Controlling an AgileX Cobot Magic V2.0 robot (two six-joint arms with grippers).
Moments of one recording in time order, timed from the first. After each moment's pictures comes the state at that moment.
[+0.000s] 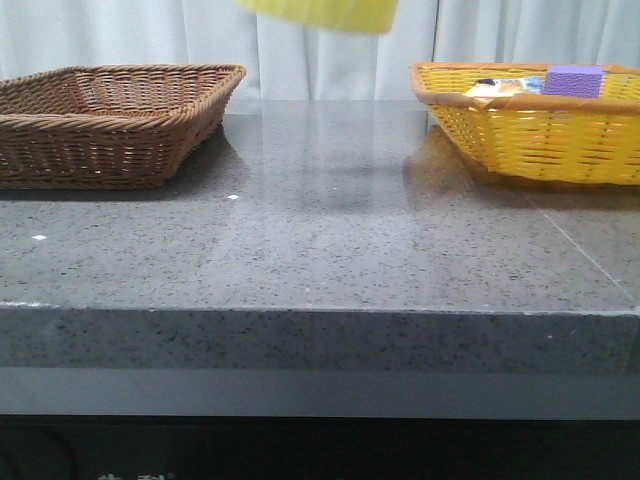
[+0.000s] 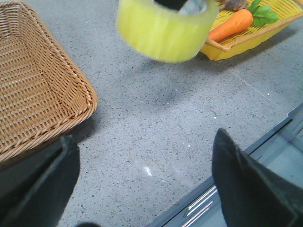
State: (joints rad) left arm -0.63 0.78 -0.86 -0.08 0.64 0.08; right arm 0.47 1.87 -2.02 0.14 1.17 -0.16
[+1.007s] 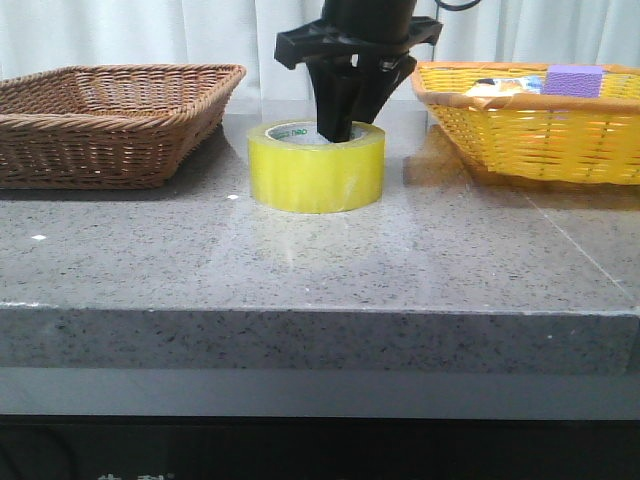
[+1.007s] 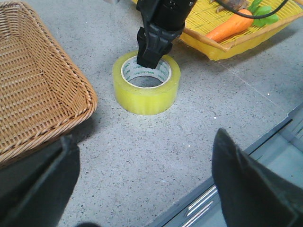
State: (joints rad) left arm -0.63 0.78 -0.86 -0.08 0.64 0.08; right arm 0.49 2.08 -2.04 0.02 1.13 -0.16
